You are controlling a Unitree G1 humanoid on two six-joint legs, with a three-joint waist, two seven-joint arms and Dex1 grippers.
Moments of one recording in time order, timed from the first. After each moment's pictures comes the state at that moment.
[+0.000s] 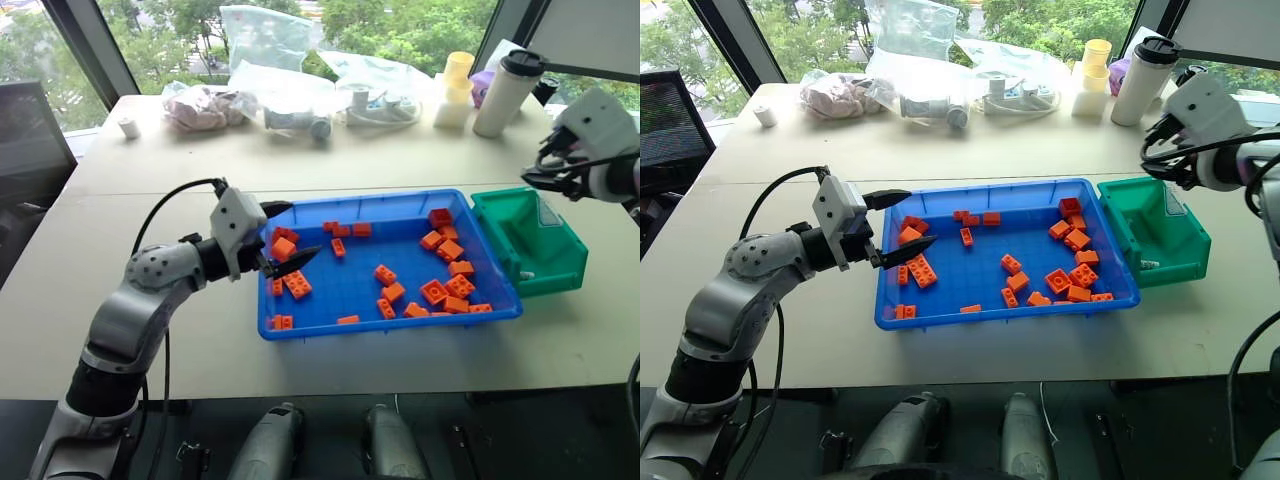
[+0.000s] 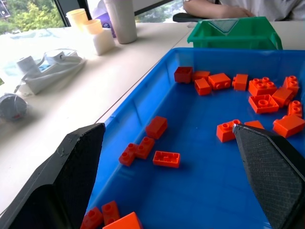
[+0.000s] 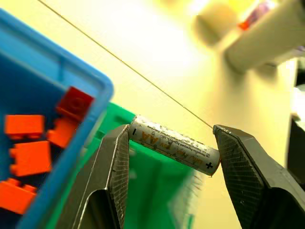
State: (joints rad) left arm -0.40 0.58 -0.06 -0.38 -0.41 0.47 -0.74; right arm -0.72 -1.21 0.03 0.04 0.12 0.90 0.81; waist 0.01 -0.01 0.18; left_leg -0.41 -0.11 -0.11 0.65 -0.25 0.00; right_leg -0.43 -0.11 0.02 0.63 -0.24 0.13
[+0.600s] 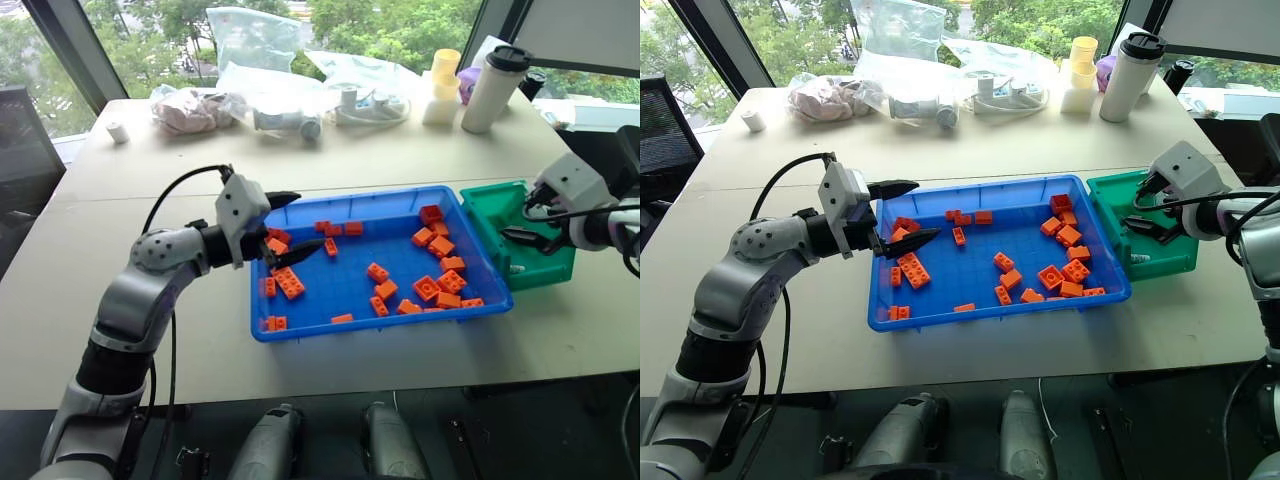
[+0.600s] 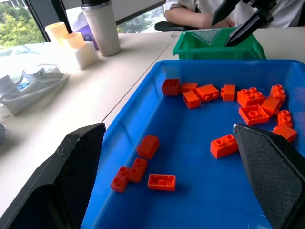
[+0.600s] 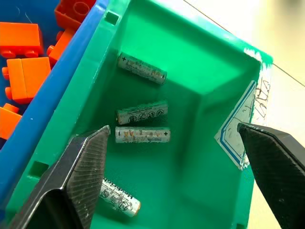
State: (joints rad) left arm -0.47 0.56 -0.06 -0.32 -0.41 0.45 -0.81; right arm -0.57 -1.11 -0.02 0.02 0.14 0.87 0.82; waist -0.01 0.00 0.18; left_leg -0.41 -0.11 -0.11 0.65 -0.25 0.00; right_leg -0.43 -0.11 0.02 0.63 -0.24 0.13
